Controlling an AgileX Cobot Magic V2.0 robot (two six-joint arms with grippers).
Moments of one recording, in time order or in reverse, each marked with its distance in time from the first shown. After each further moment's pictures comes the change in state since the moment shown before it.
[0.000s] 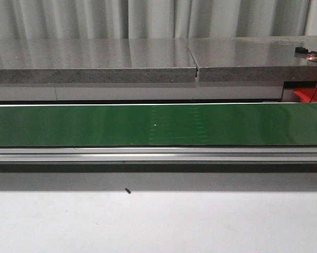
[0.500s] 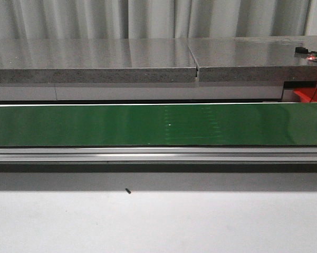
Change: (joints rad) left arm 0.263 0.524 -0.242 0.011 0.018 -0.017; right arm 0.000 0.000 0.000 0.000 0.000 -0.001
